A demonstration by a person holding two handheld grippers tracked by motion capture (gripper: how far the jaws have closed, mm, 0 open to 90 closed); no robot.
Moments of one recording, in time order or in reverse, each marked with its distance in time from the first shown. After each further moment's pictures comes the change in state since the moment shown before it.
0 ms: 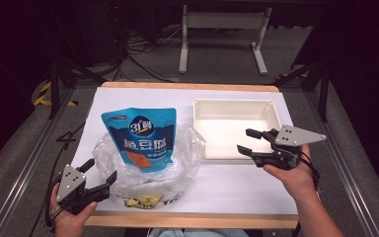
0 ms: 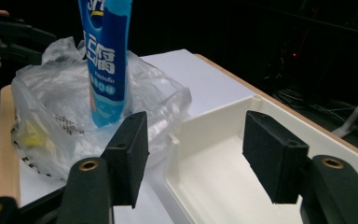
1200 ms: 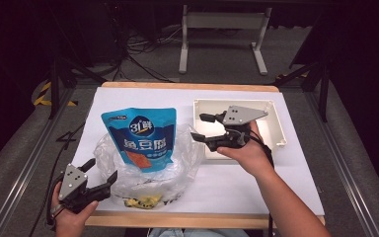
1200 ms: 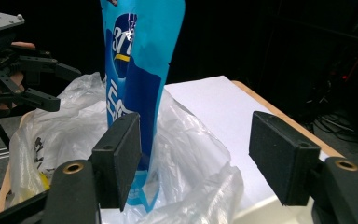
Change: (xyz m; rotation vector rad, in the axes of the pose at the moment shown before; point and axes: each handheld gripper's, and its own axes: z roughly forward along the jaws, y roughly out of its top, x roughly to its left) left arm 0.002 -0.003 0.005 0.012 -0.004 0.007; right arm 0.016 0.047 0.107 -0.037 0.150 -0.041
